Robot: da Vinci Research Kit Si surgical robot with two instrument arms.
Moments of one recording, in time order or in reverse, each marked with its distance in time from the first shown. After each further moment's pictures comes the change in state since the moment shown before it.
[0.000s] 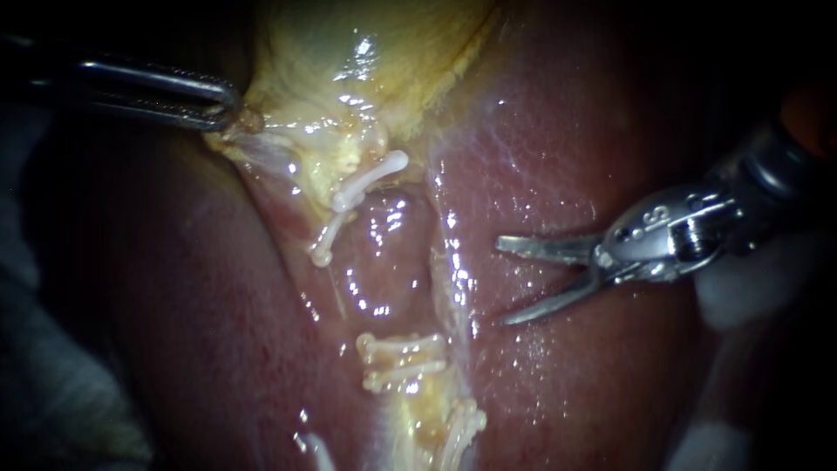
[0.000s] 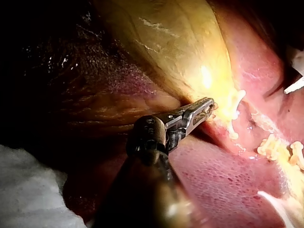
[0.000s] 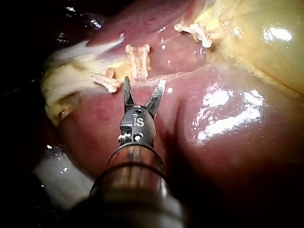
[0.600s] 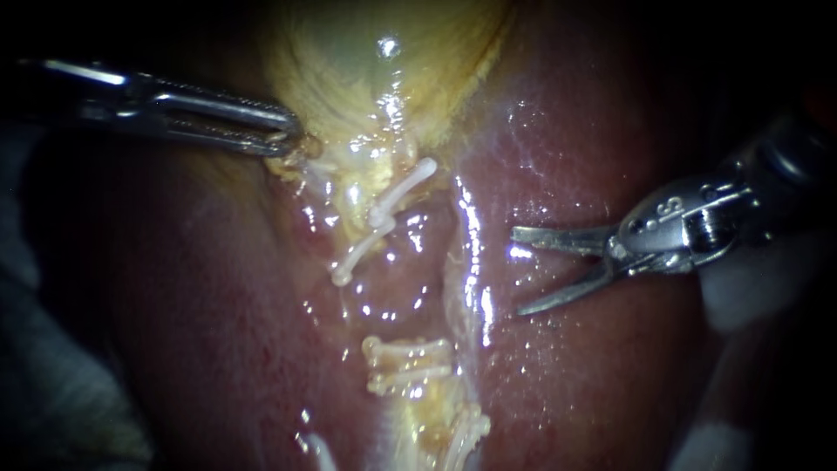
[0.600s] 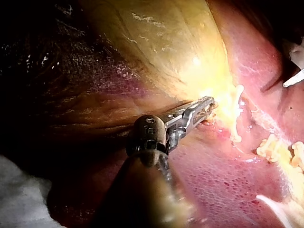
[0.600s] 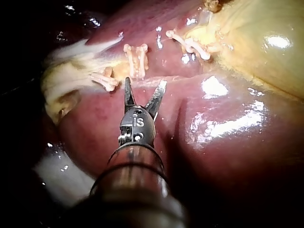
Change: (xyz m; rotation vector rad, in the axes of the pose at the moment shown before) right arm 0.000 0.000 -0.001 -0.019 -0.003 0.007; left arm -0.002 -0.001 0.007 -0.015 -0.008 0.016
